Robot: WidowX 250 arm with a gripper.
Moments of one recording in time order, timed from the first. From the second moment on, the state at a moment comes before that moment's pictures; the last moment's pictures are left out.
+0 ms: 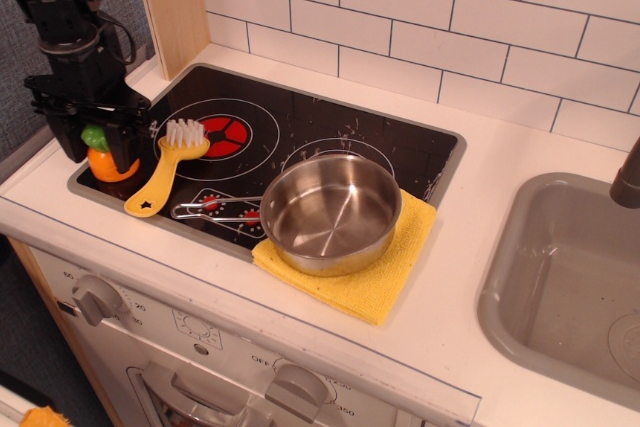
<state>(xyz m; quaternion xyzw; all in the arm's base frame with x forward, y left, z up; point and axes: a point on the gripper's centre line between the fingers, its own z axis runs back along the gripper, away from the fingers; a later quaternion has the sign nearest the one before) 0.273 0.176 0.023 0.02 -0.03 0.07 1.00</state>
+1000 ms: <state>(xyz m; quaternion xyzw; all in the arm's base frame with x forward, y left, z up) 0.275 0.170 0.101 0.02 -0.12 0.04 0.99</state>
